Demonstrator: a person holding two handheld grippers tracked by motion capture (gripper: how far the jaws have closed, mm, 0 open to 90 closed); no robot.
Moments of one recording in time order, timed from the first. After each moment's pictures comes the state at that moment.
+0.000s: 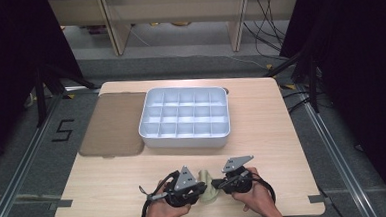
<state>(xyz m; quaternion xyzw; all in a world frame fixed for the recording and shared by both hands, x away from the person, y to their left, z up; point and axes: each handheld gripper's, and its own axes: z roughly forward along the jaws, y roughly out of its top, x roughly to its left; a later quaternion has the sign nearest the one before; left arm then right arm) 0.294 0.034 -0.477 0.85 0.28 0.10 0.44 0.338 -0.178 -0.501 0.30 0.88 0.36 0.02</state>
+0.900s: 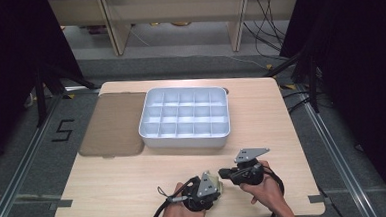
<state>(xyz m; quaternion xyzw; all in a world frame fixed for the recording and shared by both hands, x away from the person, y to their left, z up) 0.294 -0.004 -0.504 0.88 0.23 0.10 0.41 0.347 -0.204 -0.476 0.31 0.85 0.42 0.04</state>
